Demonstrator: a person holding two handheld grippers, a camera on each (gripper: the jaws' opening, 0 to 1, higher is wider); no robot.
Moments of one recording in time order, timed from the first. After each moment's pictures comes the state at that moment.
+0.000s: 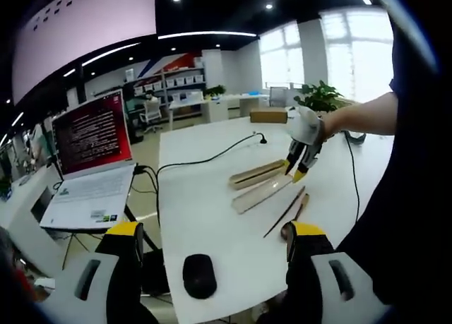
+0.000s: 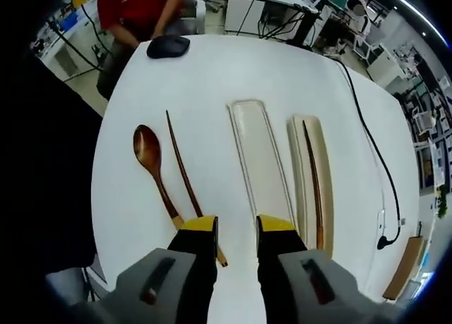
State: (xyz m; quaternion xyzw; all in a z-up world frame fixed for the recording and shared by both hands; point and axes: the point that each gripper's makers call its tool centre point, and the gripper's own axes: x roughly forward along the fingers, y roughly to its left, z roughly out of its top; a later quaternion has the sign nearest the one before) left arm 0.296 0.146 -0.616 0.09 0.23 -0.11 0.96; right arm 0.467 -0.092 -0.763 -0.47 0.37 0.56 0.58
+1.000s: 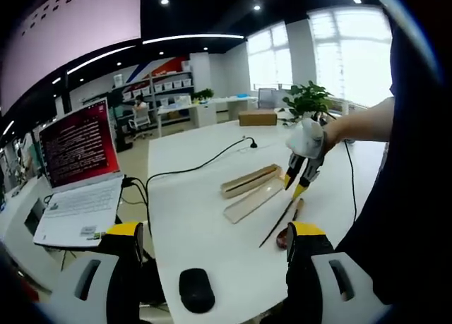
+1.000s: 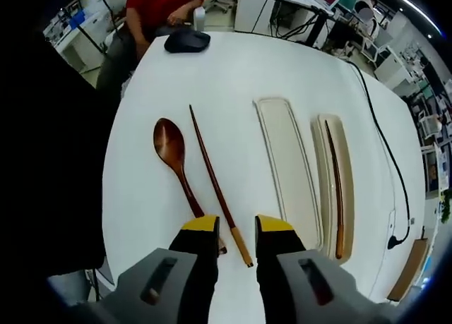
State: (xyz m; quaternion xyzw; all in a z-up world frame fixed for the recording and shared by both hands) left arm 0.325 0.134 -0.602 0.10 0.21 -0.15 0.96; right arm 0.439 -0.104 -0.770 -0.46 0.37 0.57 0.57
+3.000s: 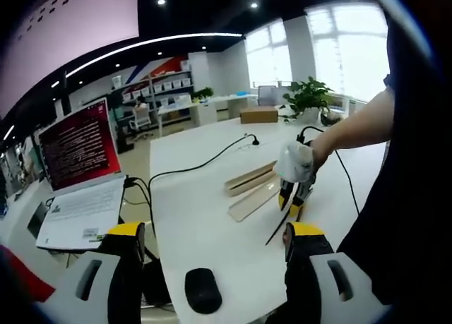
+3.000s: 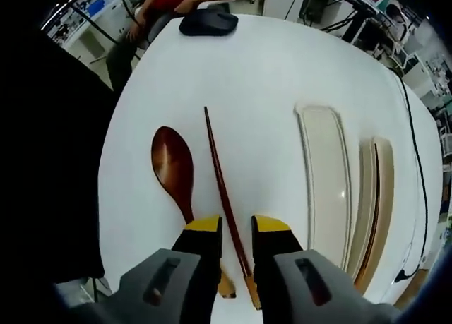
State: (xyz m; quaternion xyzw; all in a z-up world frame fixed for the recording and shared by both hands) left arm 0.326 0.140 -0.610 0.12 0.21 -0.14 0.96; right arm 0.418 -0.060 -0.821 -0.48 0.39 0.60 0.50
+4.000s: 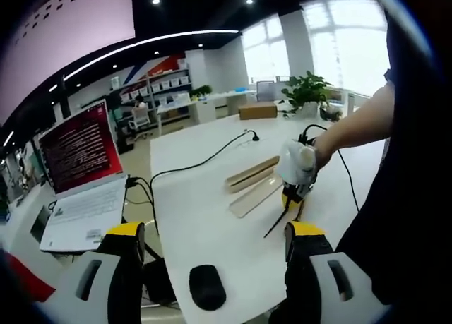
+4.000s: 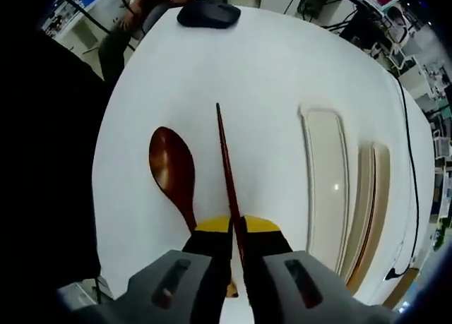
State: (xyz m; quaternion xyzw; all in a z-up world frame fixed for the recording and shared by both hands) left arm 0.323 0.148 -0.618 0.12 0.22 -0.15 0.96; right arm 0.414 -0.059 -0.821 -0.51 0.39 0.58 0.50
